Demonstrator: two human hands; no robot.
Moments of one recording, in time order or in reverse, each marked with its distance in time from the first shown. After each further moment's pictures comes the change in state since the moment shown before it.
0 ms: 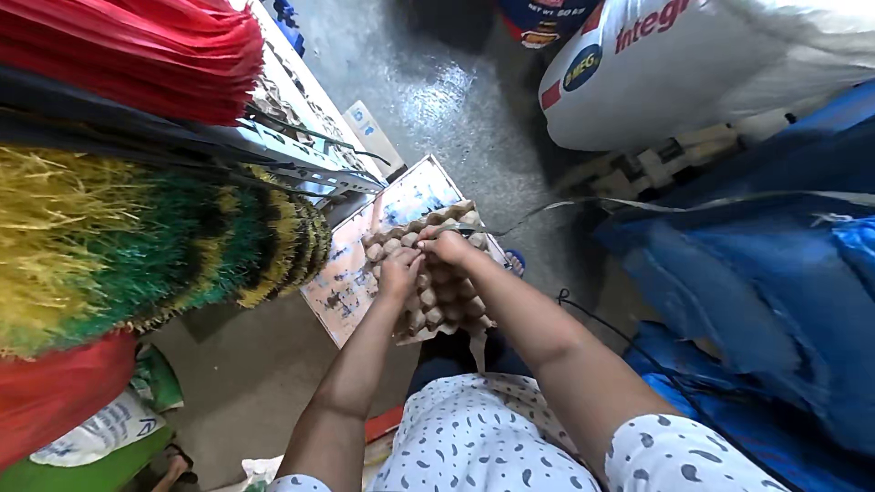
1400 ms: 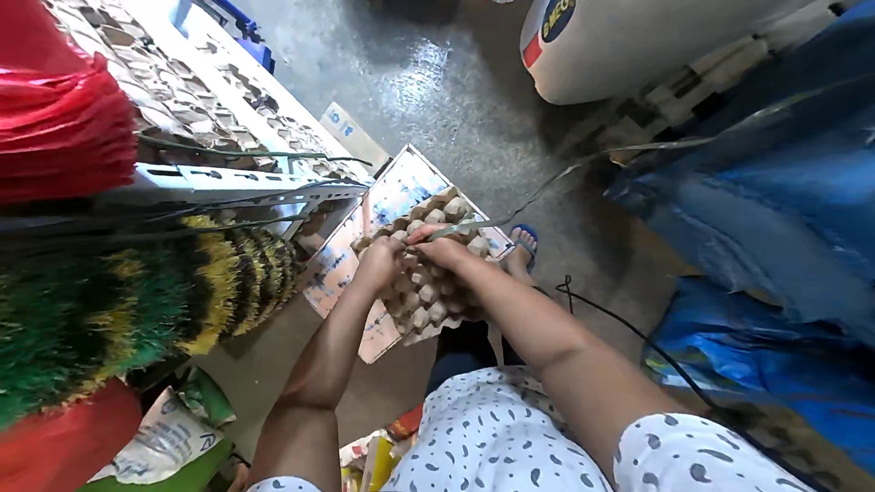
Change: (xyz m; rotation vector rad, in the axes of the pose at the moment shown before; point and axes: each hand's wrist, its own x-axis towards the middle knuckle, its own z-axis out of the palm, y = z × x) left_hand 0.045 0.013 -0.037 0.357 -0.439 0.101; right_hand -0.022 0.019 0.011 0.219 0.255 -0.192
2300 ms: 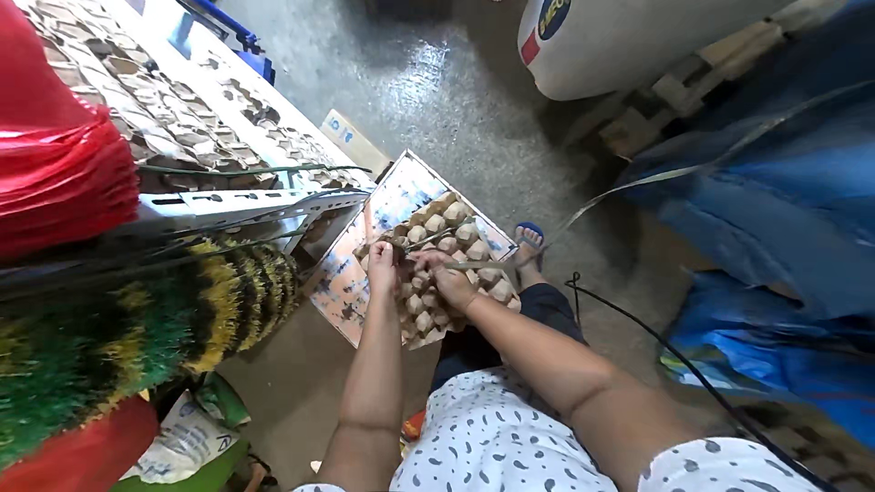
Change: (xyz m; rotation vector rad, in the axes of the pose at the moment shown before) left_hand 0.004 0.016 0.045 -1.254 0.534 -0.431; right_hand -0.053 0.018 0.030 0.381 0.144 -0.256
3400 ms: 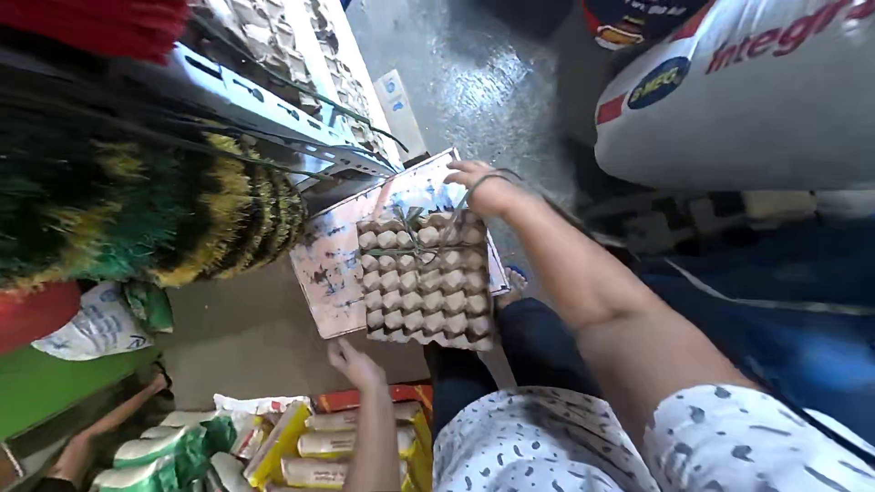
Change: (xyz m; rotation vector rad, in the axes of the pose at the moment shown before) left_hand -0.159 -0.123 -0.005 -0.164 1.007 -0.160; right_hand 0.207 -0.043 -0.086 -1.079 -0.713 -0.137
